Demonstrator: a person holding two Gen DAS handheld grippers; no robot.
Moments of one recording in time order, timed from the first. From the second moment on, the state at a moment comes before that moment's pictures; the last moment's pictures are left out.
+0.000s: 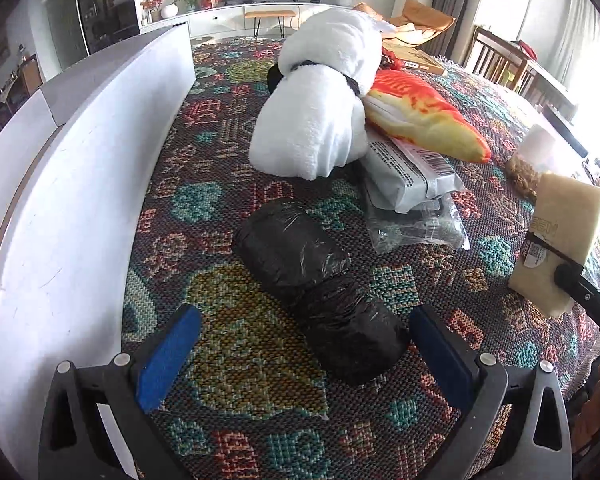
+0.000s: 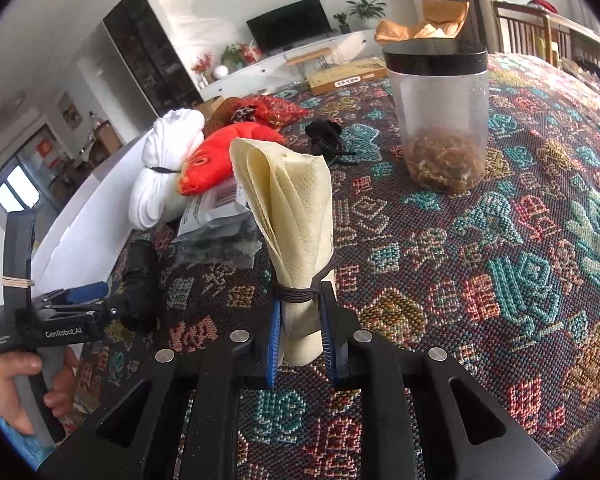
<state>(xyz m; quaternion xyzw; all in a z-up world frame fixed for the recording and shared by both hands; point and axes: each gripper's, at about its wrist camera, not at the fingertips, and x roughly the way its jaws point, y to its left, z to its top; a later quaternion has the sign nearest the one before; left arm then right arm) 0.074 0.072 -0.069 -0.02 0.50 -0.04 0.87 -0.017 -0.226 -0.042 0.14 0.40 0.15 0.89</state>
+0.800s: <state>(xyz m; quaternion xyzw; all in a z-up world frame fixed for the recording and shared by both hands) 0.035 0.147 0.004 -0.17 0.40 -0.10 0.90 -0.029 -0.191 0.033 0.29 0.38 0.30 0.83</state>
